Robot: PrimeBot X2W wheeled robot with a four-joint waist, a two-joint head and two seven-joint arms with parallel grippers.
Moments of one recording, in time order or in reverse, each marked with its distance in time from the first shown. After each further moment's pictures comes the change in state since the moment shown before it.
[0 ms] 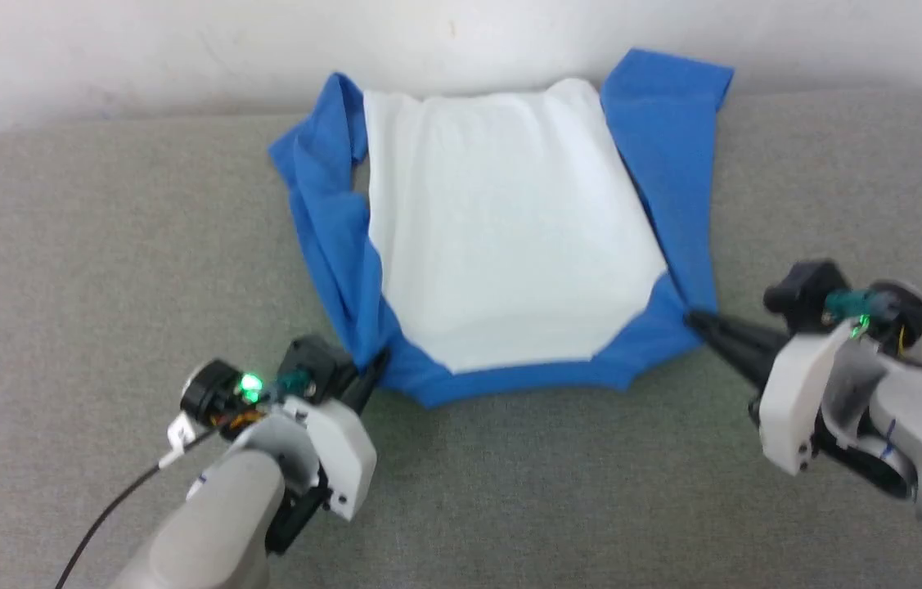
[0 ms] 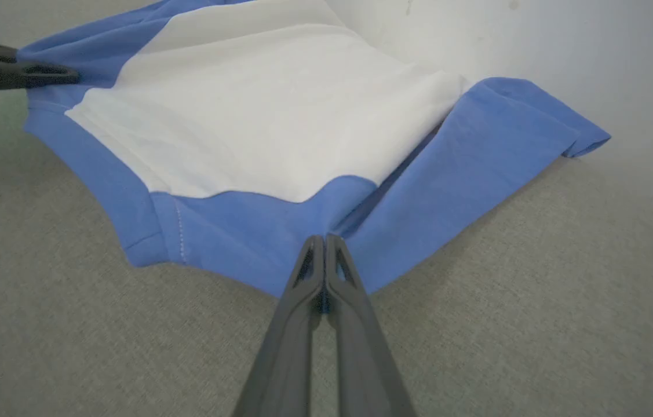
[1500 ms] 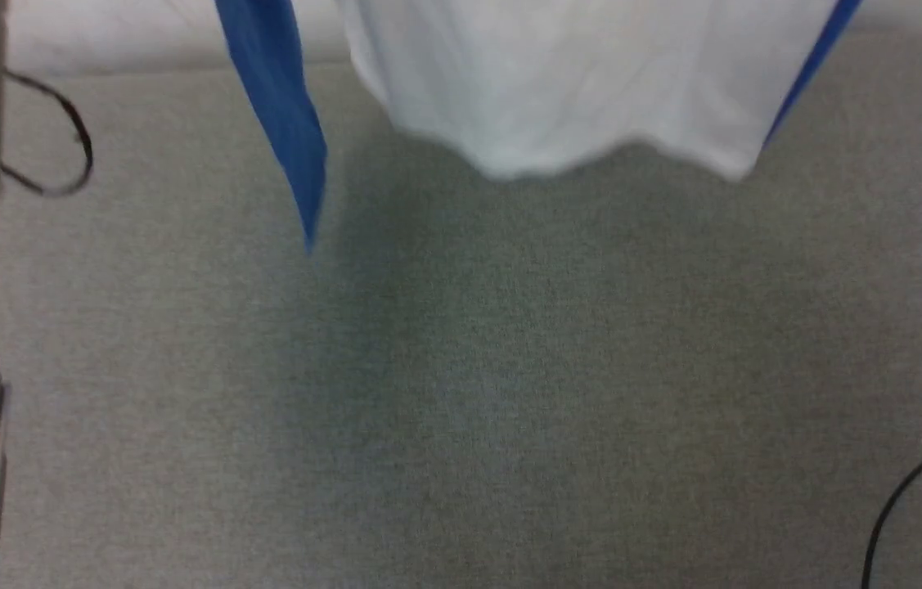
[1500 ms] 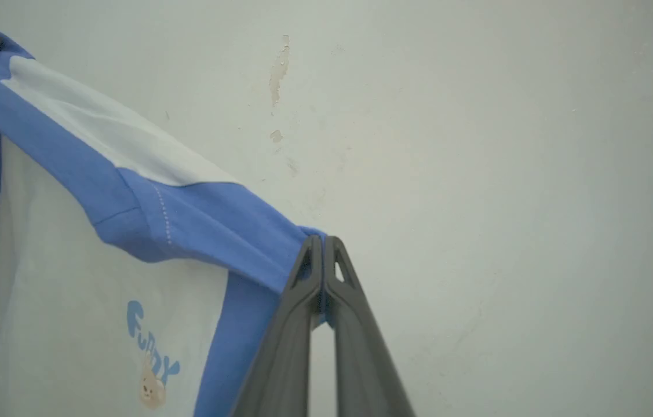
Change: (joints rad) left arm -0.852 0.093 0.267 -0.398 0.042 -0.009 0.488; right arm -0.650 -0.013 -0.557 -0.222 -0.233 0.008 0.341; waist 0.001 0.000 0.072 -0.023
